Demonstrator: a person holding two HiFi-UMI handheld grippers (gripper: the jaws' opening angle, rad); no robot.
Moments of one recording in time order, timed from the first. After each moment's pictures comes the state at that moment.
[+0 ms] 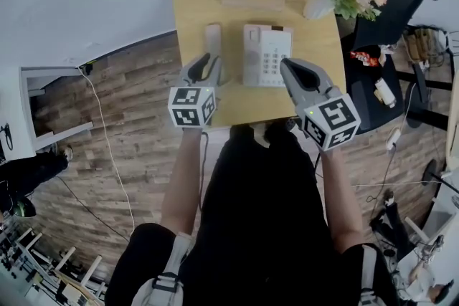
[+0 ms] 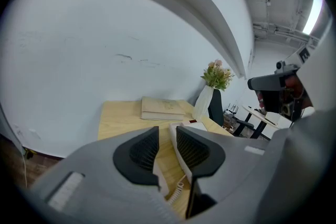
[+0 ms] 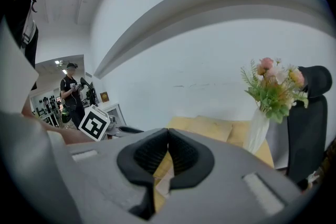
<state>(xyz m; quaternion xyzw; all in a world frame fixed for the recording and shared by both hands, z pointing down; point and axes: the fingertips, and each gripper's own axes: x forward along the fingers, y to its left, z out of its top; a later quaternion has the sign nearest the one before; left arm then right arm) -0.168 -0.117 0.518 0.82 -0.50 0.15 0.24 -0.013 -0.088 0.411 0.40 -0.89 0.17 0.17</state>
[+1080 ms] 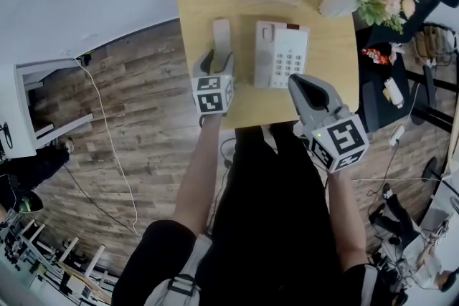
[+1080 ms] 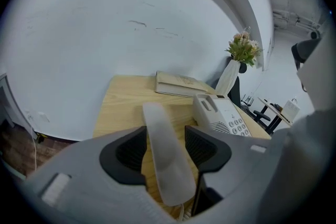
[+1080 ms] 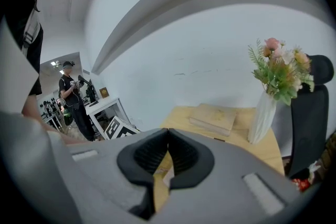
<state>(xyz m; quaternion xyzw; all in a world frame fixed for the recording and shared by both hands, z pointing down) -0.176 -0.144 0.636 0.76 -0.54 0.21 0.29 -0.030 -0.082 0.448 0.39 -0.87 0.21 0.20</state>
